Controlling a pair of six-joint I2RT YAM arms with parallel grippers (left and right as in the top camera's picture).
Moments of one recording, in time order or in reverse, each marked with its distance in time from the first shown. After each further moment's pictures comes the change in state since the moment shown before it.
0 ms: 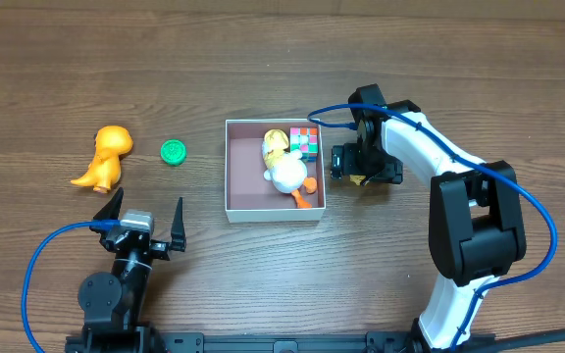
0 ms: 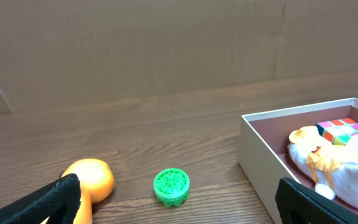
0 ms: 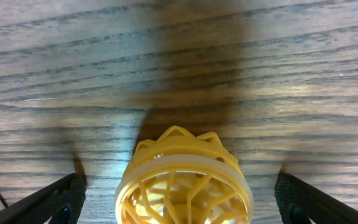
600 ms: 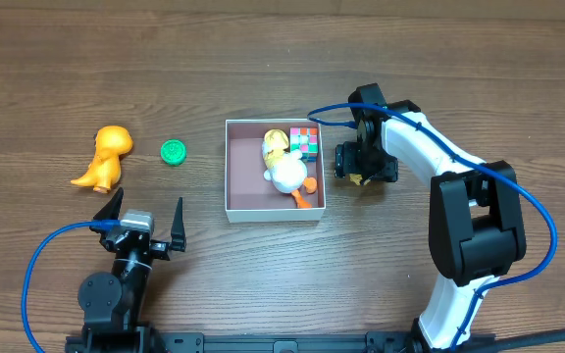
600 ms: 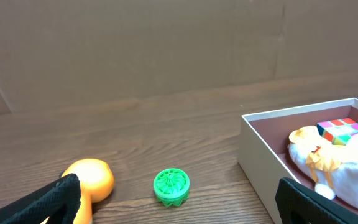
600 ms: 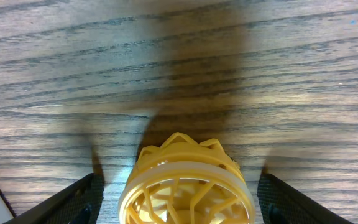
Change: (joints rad) left arm 0.000 0.000 0.000 0.000 0.000 0.000; right arm 0.000 0.000 0.000 0.013 0.000 -0.003
